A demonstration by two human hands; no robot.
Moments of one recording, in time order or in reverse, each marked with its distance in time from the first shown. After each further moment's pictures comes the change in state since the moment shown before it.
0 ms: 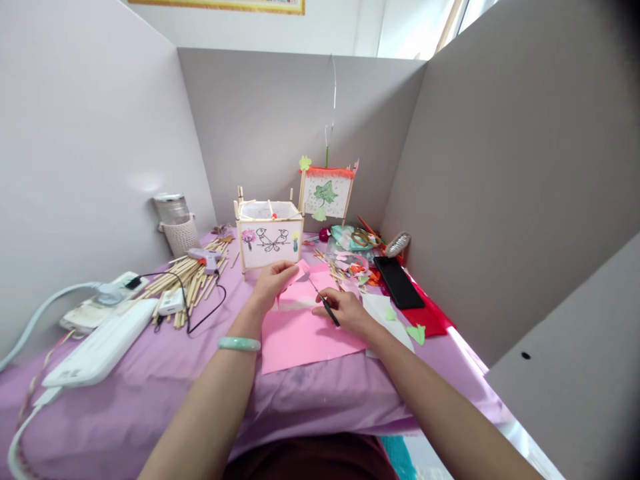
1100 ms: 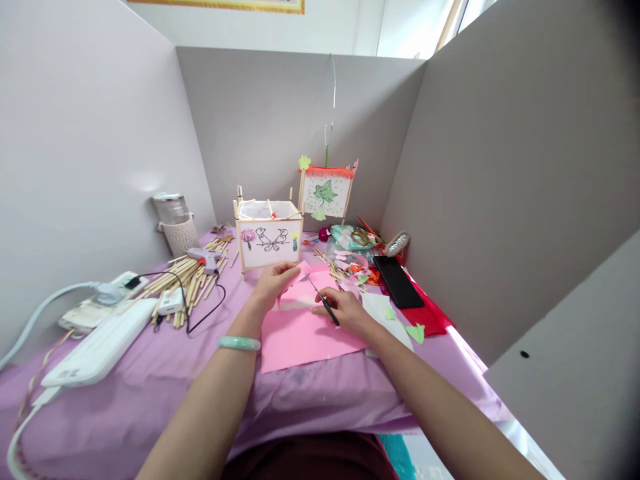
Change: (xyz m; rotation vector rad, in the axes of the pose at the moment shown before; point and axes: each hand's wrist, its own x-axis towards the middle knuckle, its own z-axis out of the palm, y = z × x) left_hand 0.001 -0.003 0.001 0.026 -0.029 -0.006; right_hand 0.000 0.001 0.001 0.008 -0.006 -0.007
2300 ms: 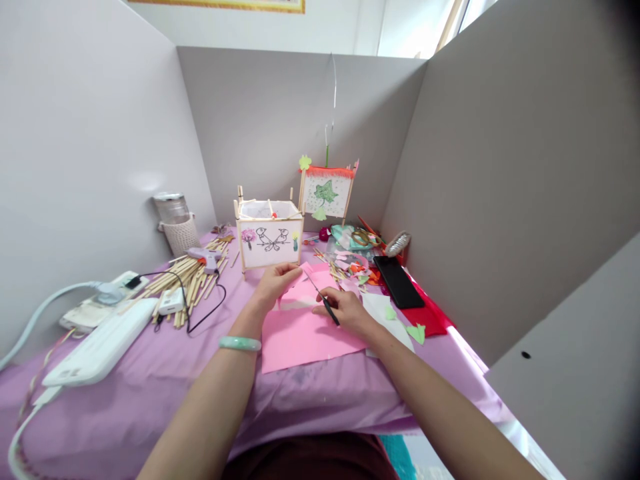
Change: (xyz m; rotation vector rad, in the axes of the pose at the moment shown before) left_hand 0.001 -0.001 0.000 0.034 -0.032 0.000; right_hand 0.000 -0.001 -0.001 -0.031 0.018 -0.010
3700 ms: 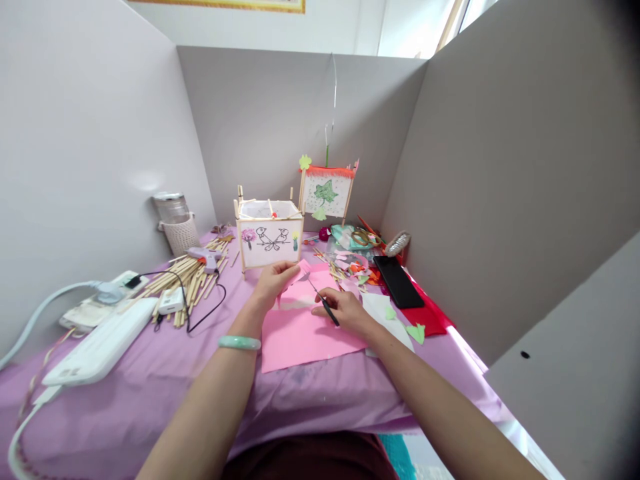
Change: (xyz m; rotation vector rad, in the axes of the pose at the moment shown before) left_hand 0.001 0.000 -0.001 -0.014 0.045 0.011; right_hand -0.001 0.001 0.001 0.031 -0.018 -0.009
